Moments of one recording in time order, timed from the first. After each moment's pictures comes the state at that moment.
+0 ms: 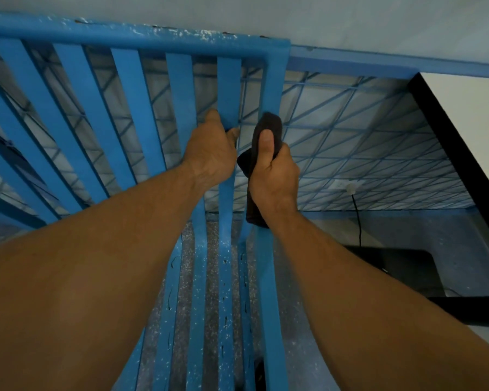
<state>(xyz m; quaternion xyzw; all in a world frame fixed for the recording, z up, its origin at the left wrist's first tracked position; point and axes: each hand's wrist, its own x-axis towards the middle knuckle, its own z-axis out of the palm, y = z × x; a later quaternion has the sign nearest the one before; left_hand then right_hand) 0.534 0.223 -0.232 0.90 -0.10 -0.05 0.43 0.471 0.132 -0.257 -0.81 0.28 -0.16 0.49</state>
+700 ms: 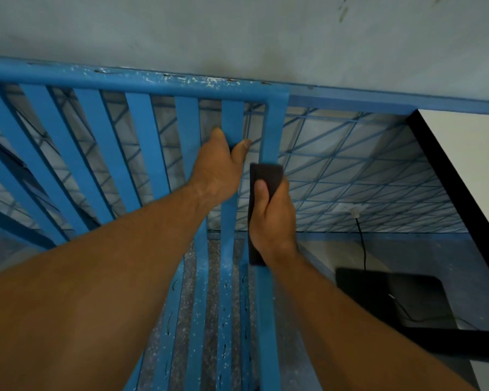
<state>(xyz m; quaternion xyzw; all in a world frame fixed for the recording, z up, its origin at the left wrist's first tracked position) 0.544 0.217 -0.214 0.86 -0.08 -0.02 0.50 0.458 0.131 -0.272 -0.83 0.20 -0.17 0.49</state>
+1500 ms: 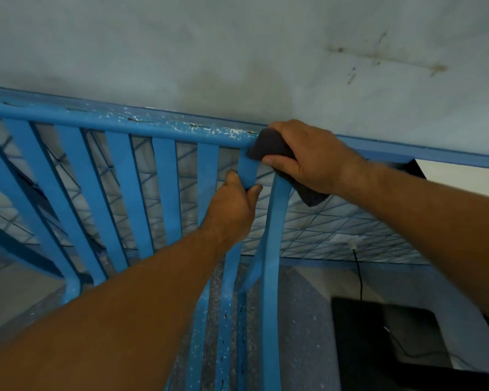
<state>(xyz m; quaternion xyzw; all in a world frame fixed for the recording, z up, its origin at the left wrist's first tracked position) 0.543 0.218 -0.212 0.87 -0.08 -0.05 0.48 0.563 0.054 -0.128 -0.98 -0.18 -0.07 0.10</state>
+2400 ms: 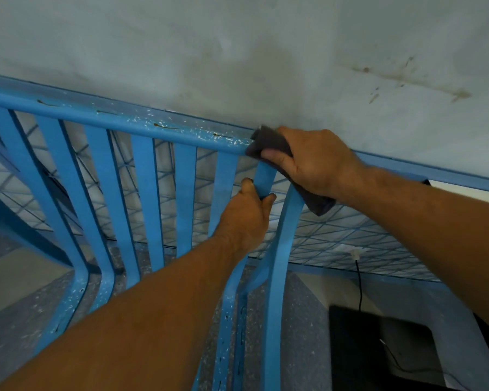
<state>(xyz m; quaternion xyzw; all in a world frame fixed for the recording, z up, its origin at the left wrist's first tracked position) 0.544 0.216 -0.211 0.87 -0.06 -0.08 0.49 0.576 0.086 -0.109 -0.98 -0.19 -0.07 0.06</state>
